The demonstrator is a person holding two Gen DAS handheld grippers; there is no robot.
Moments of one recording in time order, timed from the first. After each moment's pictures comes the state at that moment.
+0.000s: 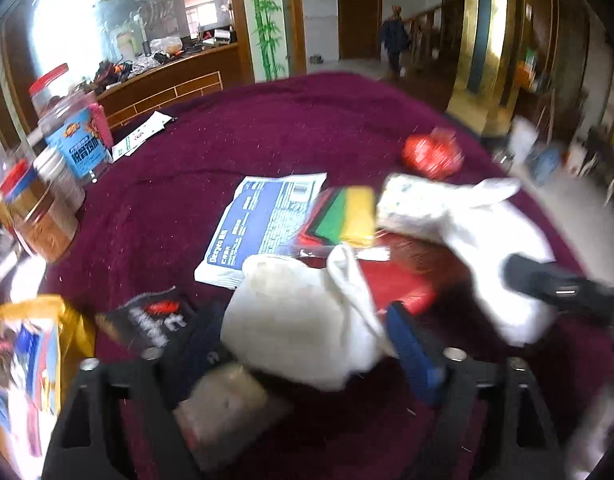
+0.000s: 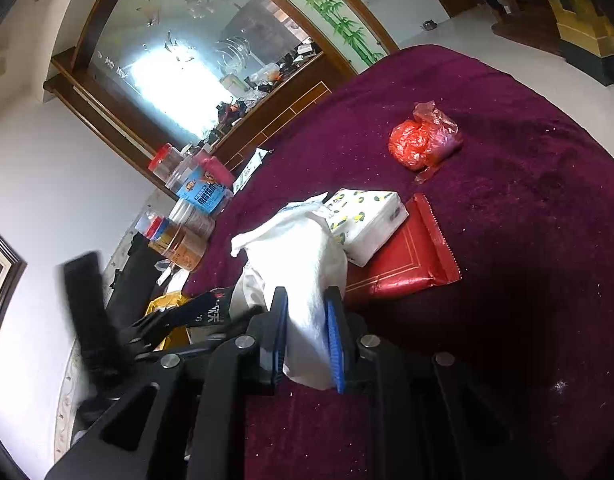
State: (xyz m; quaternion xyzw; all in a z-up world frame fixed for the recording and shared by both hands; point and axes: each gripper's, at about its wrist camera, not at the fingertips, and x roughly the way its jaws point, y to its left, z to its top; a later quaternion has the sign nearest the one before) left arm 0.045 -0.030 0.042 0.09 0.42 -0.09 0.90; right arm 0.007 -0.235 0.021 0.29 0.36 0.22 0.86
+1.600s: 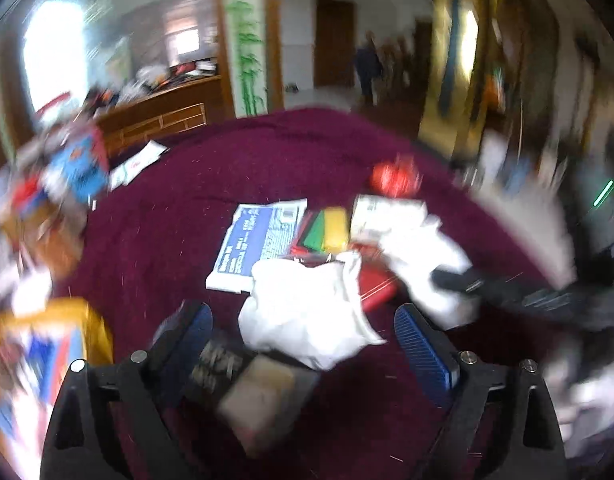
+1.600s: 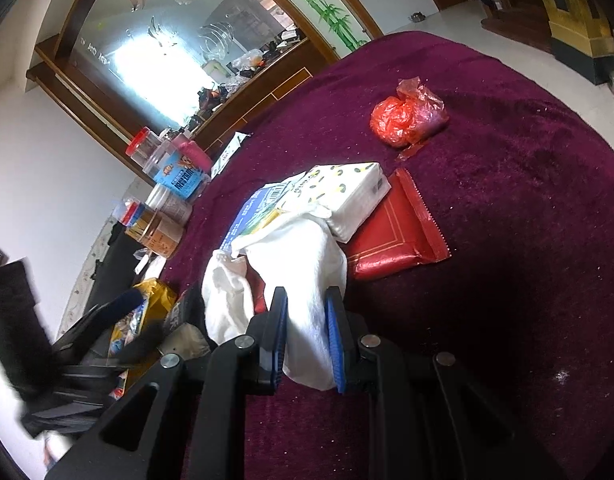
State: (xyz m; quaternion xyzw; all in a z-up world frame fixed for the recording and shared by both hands) left arm 0.007 -0.022 0.073 0.11 0.37 -0.15 0.91; right arm 0.011 -0.230 0.006 0.28 0.39 0.19 0.86
